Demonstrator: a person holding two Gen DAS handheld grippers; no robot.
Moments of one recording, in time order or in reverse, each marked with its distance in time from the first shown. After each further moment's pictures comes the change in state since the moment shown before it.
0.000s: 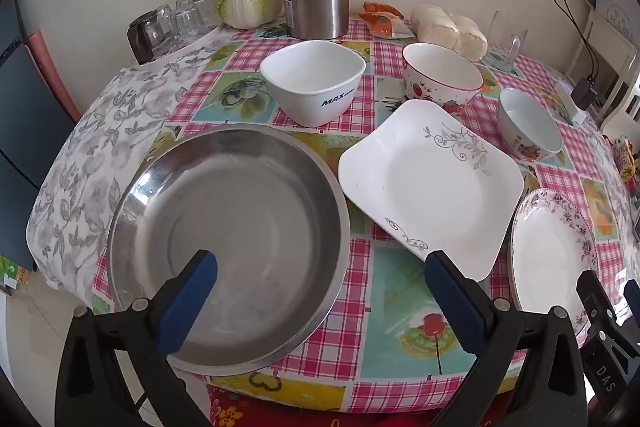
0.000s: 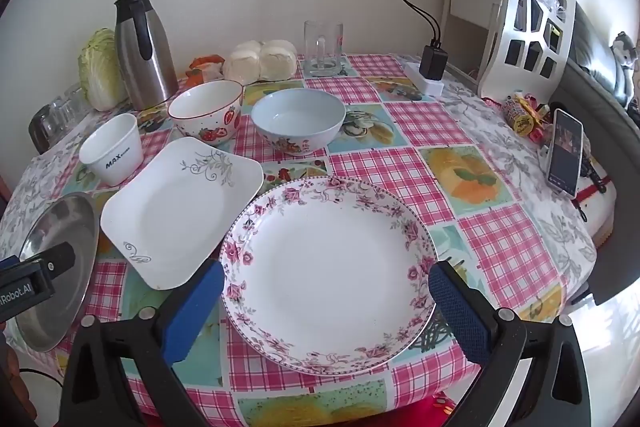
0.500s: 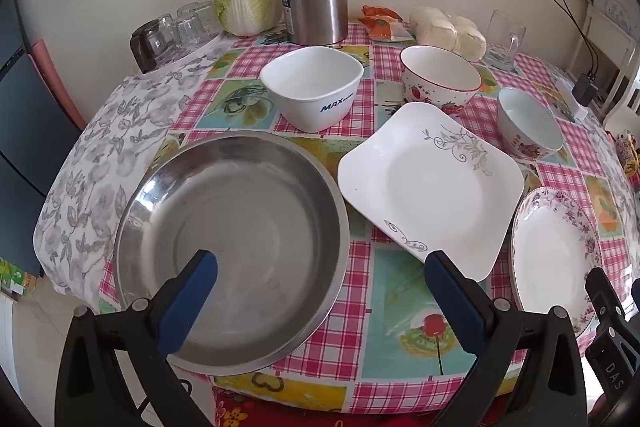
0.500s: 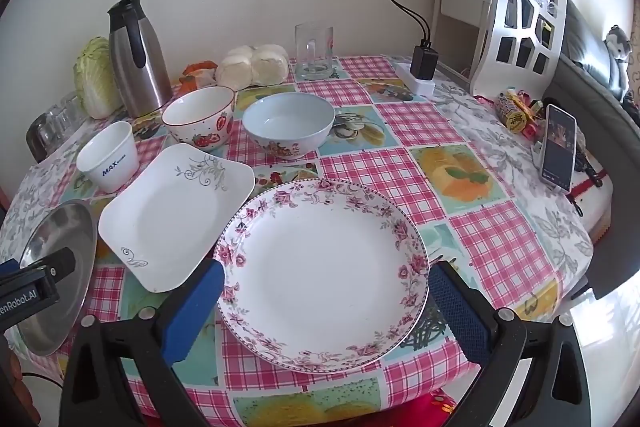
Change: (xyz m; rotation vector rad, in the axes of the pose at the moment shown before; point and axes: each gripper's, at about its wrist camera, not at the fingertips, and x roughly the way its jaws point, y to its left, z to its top) left arm -0.003 0.000 -0.001 0.027 -0.013 0.048; right arm -0.003 -0.007 -0.002 0.029 0.011 -0.005
